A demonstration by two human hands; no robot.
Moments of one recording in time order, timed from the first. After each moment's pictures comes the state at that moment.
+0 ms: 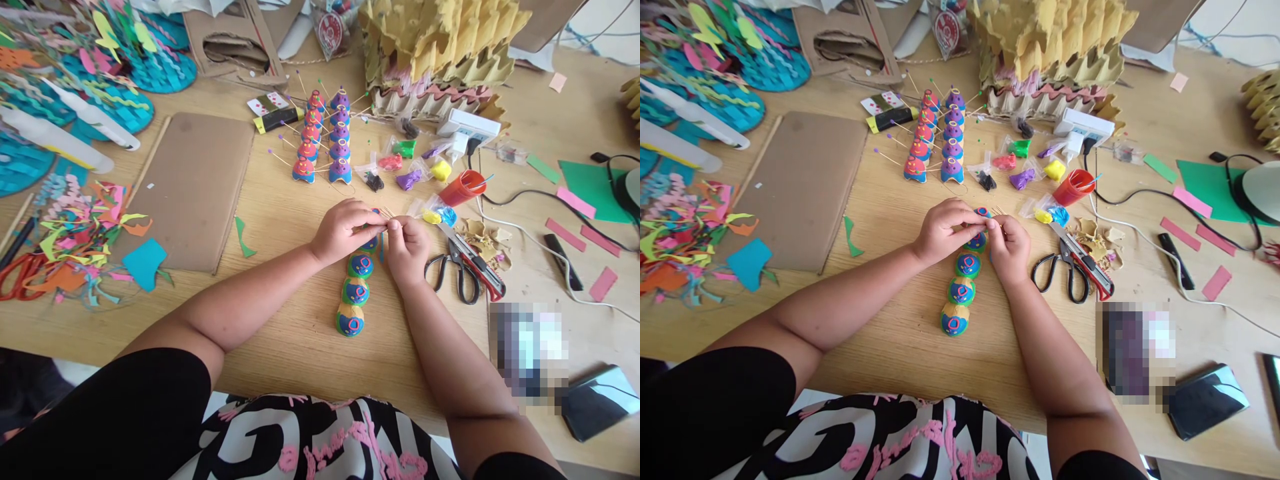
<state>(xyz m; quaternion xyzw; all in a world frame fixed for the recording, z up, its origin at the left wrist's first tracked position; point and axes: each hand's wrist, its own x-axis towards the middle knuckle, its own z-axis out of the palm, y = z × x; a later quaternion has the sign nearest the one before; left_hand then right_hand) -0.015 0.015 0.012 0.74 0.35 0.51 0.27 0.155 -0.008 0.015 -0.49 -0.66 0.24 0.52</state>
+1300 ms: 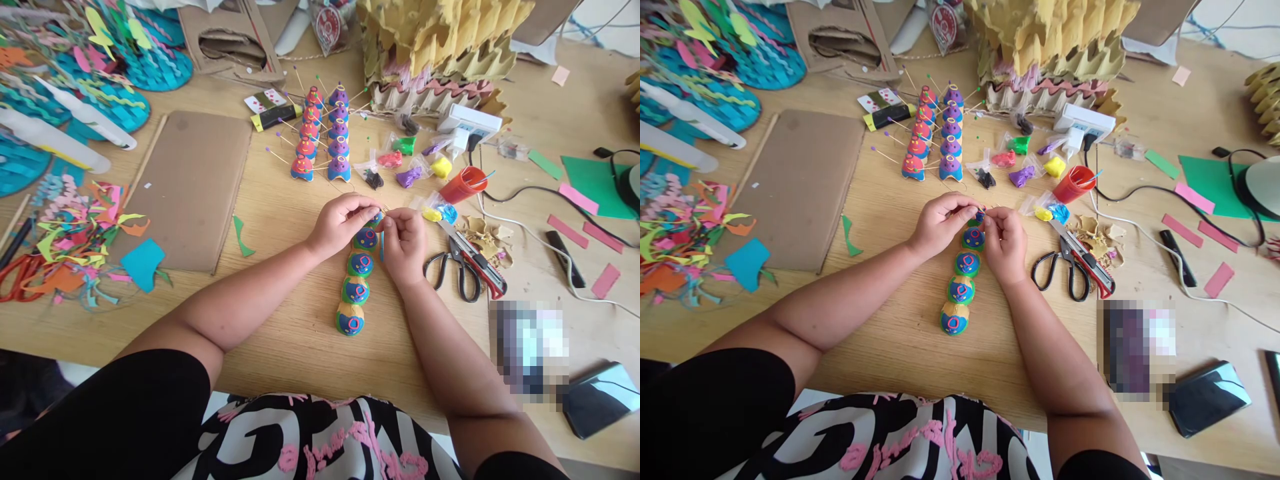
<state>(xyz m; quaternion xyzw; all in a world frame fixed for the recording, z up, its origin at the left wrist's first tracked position) -0.013 0.019 0.003 0.64 0.34 0.58 0.37 0.149 -0.008 0.005 -0.44 -0.64 0.30 0.55</state>
